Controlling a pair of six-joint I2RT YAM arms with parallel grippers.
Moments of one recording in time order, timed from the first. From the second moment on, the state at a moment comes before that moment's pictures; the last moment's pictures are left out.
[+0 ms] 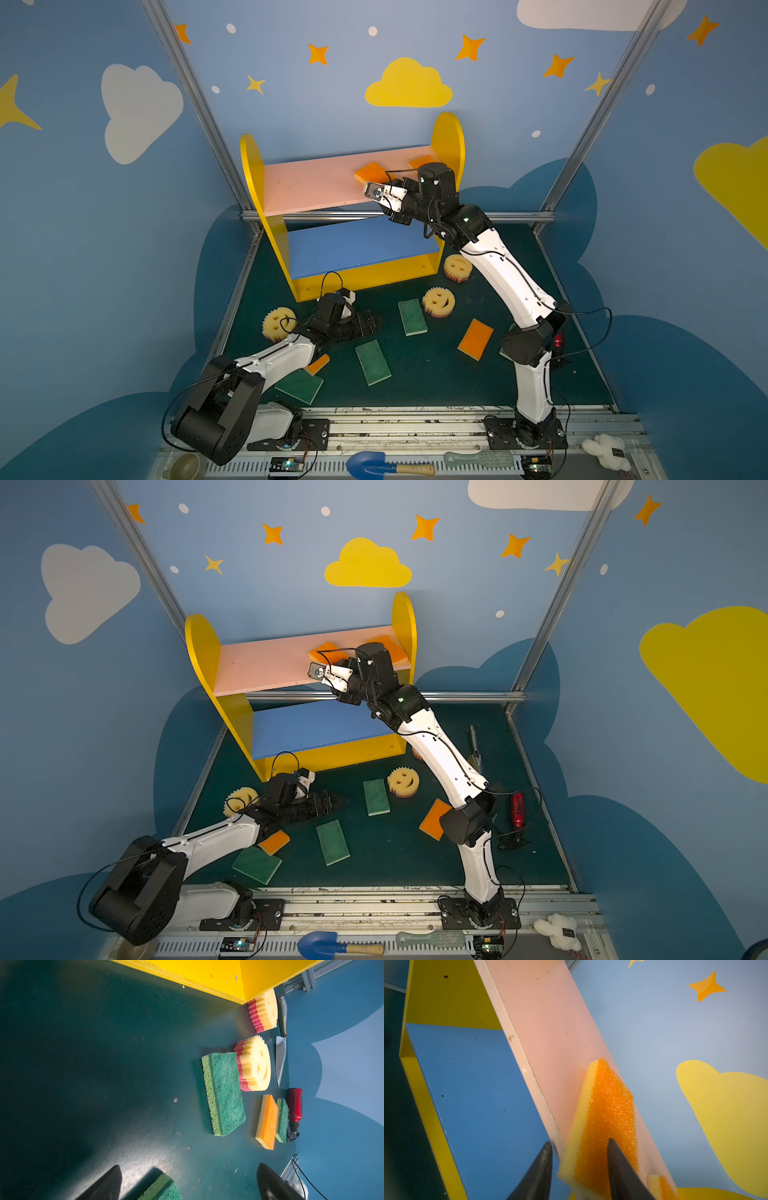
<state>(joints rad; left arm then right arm) -0.42 1.31 0.50 0.07 0.39 -0.74 0.73 2.03 2.39 -0.61 -0.08 -0.89</state>
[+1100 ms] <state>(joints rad) -0.42 1.26 0.50 0.07 0.39 -0.74 0.83 1.99 2.33 -0.48 0.19 -0.83</state>
